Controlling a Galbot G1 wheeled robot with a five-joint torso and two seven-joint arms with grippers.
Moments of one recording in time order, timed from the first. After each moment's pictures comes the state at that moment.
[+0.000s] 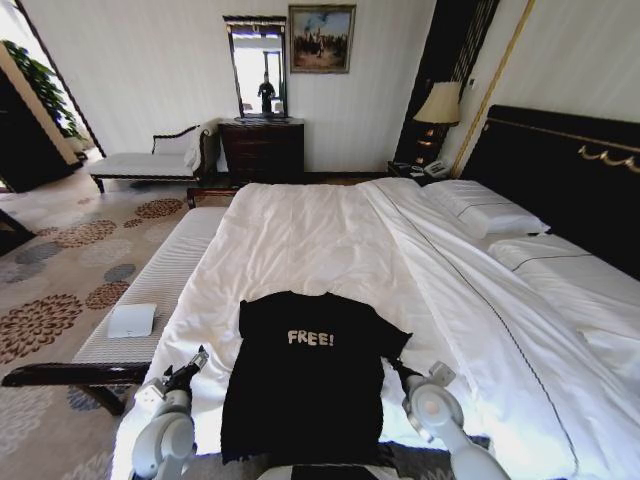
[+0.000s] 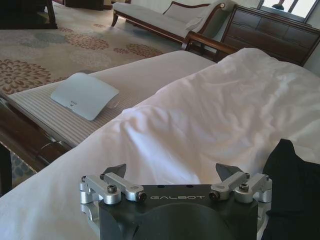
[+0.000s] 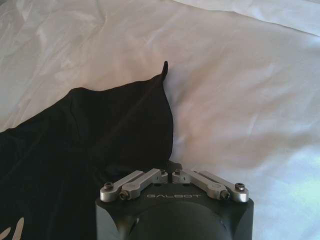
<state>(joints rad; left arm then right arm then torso) 1.63 -1.43 -0.70 -2.09 -0.67 0.31 -0.47 -1.49 1.12 0.38 2.01 1.29 -0.18 0.84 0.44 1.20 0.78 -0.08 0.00</state>
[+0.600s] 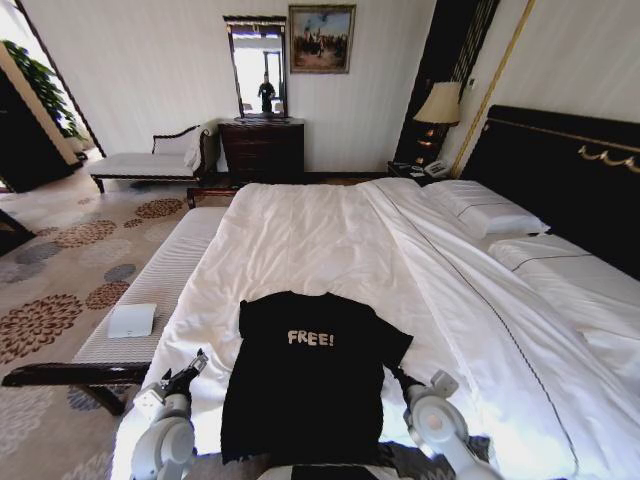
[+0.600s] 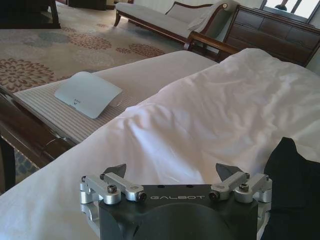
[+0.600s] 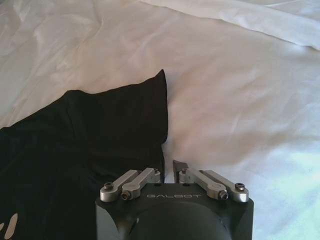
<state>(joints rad) 1.65 -1.44 -0.70 -2.09 -0.66 0.30 -0.47 -1.53 1.13 0.40 2.04 1.26 -0.18 0.85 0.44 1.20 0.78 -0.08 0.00</state>
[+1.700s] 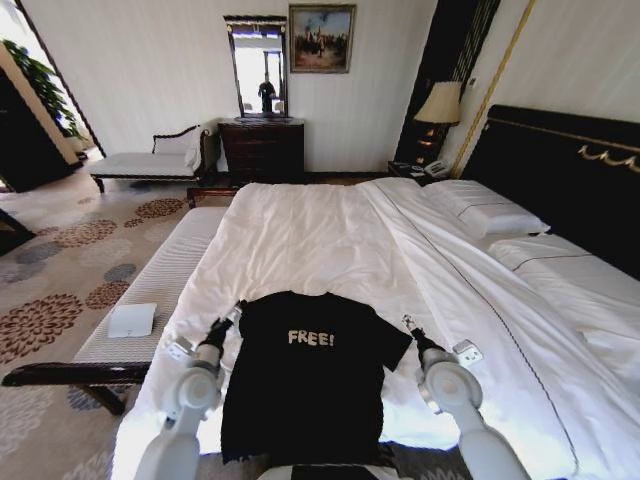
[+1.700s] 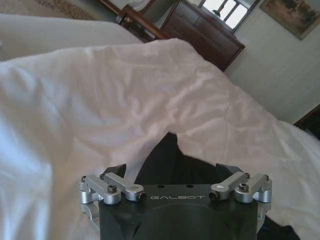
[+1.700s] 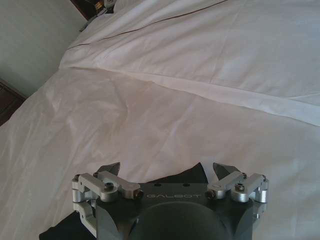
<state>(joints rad) 1.39 -1.41 -0.52 -1.98 -0.88 0.32 -0.40 -1.39 1.19 0.53 2.06 1.25 -0.14 0.85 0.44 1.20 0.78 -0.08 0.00</state>
